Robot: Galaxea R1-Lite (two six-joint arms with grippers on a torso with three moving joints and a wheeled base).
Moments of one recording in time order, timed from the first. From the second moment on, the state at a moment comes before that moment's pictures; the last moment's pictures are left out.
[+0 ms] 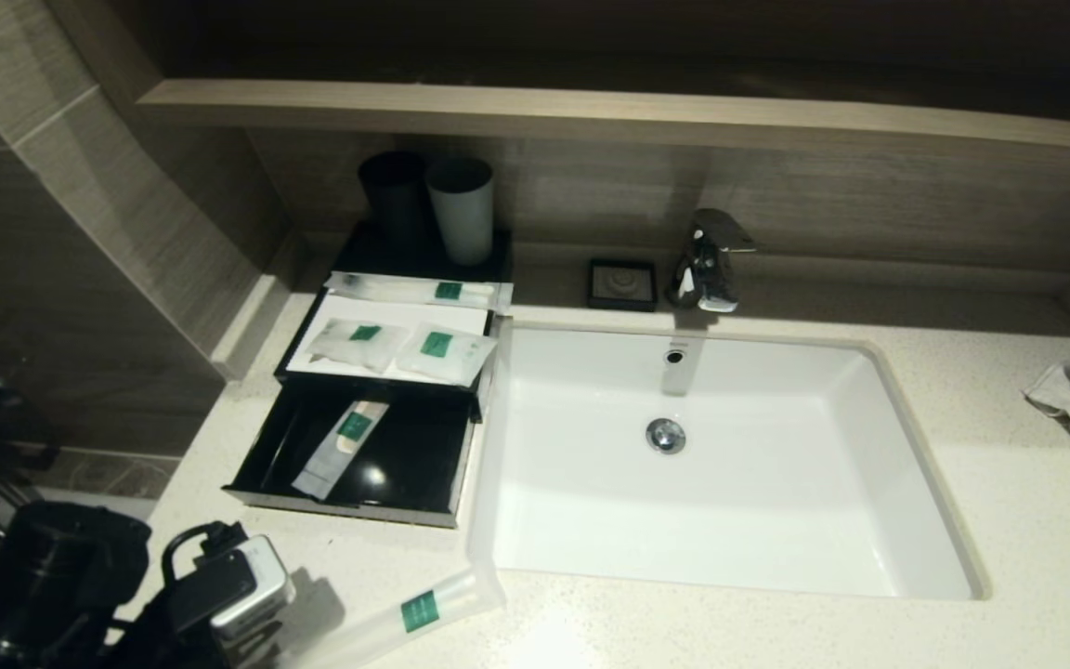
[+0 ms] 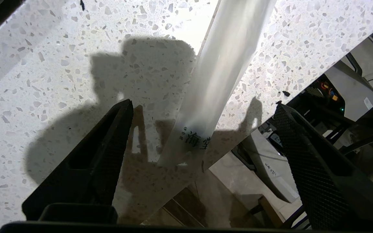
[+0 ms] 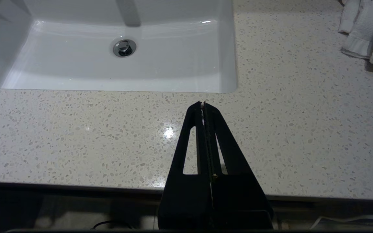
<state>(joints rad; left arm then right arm) -0.38 1.32 -0.30 -0.20 -0.18 0.47 0.00 0.00 0.00 0.00 -0.01 0.04</state>
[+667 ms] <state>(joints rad) -0.38 1.36 -0.24 -0.29 -0.17 0.47 0.00 0.00 0.00 0.00 -0.01 0.04</state>
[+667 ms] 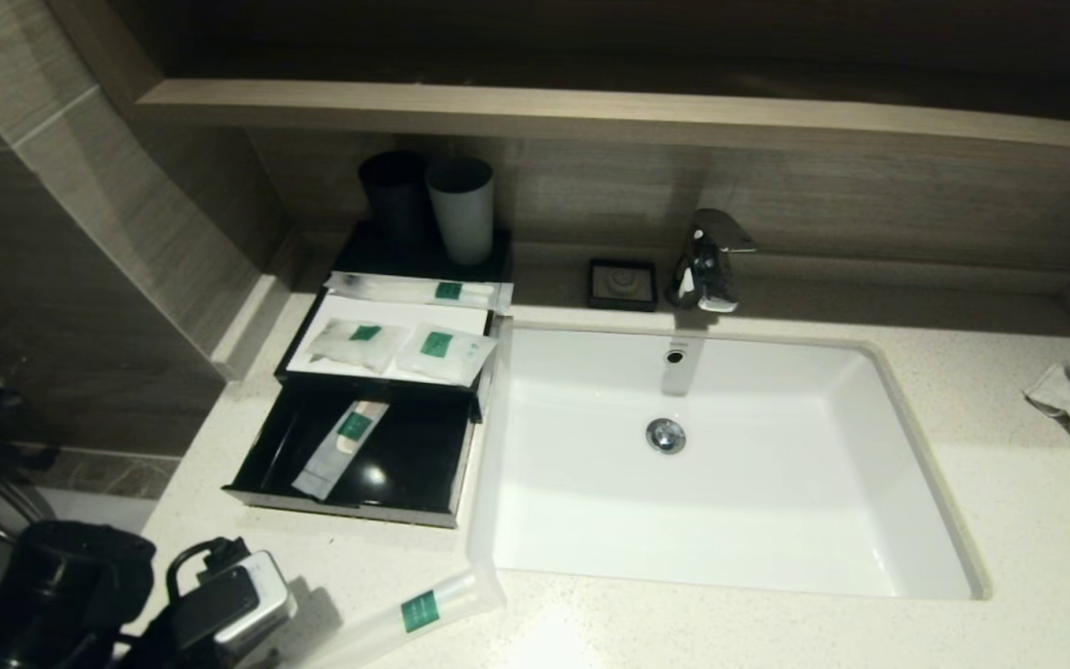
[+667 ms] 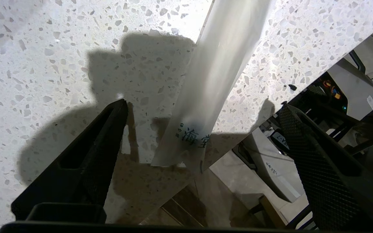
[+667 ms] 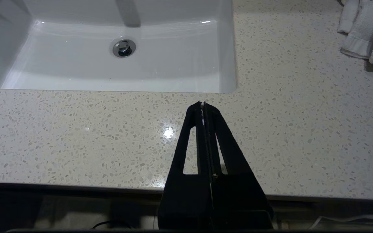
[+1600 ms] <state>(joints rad) -0.38 1.35 -0.23 -0.32 -0.15 0.48 0.00 0.00 0.00 0.00 -0.01 0.04</state>
